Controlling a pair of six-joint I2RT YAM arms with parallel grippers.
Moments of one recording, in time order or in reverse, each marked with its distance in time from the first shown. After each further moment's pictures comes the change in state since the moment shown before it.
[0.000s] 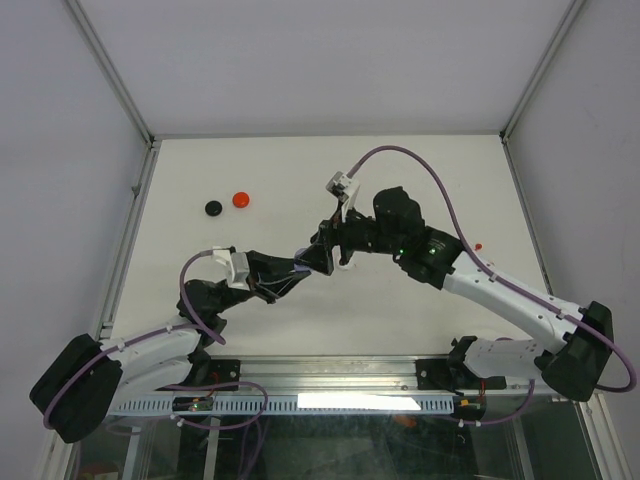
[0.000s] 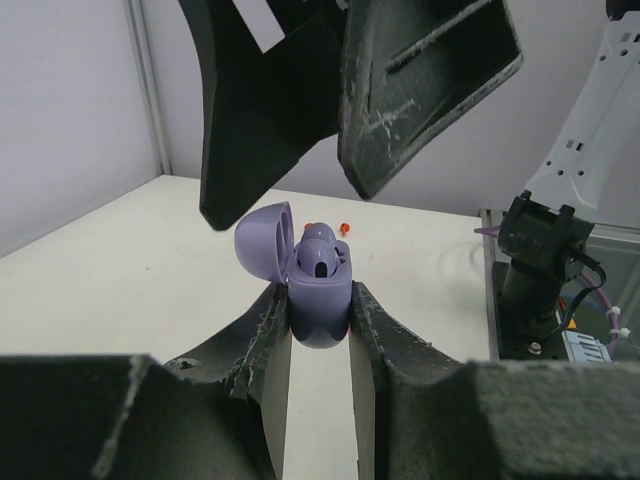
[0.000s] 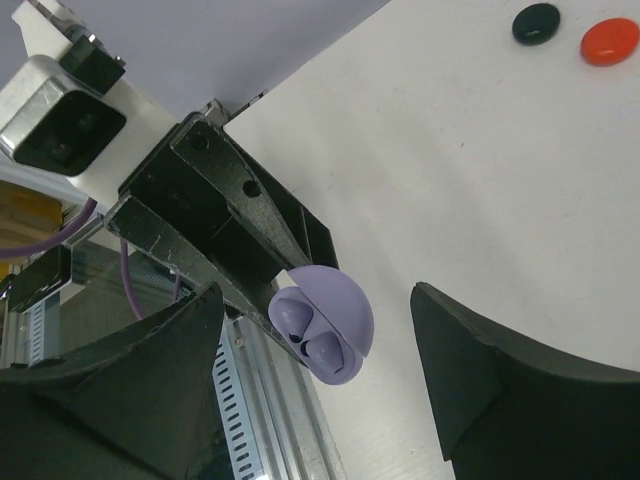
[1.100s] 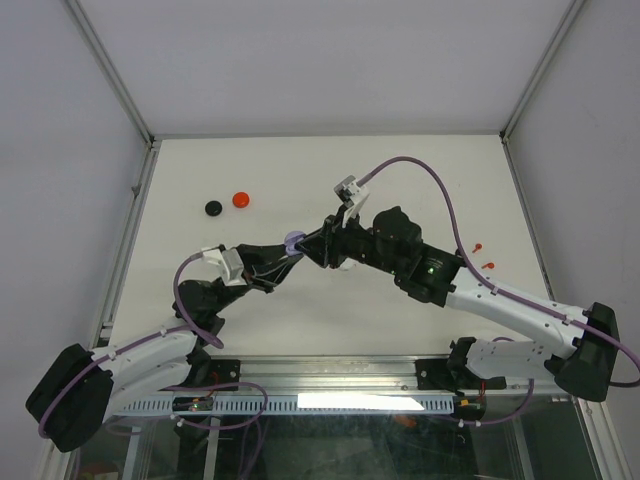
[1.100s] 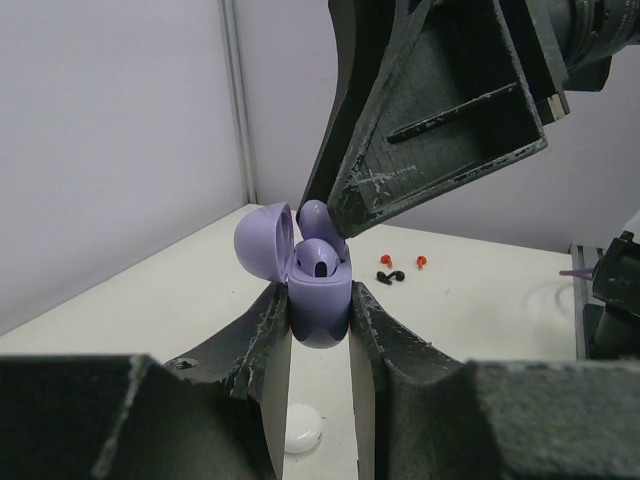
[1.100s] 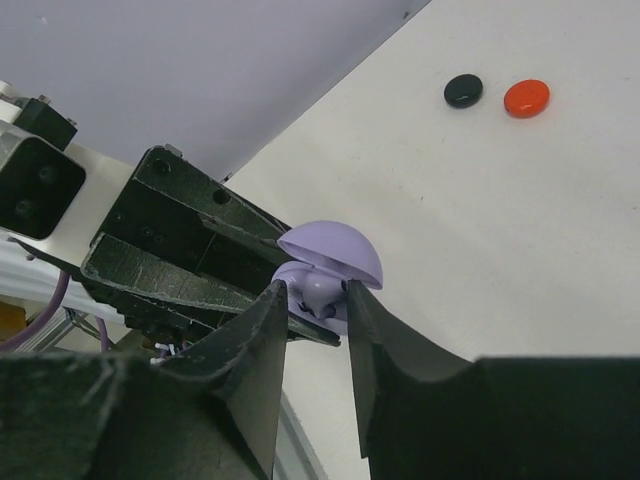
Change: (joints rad) left arm 0.000 -0.068 0.025 -0.041 -0.148 0.098; right arm 0.129 -0.046 -0.088 0.166 0.328 0.093
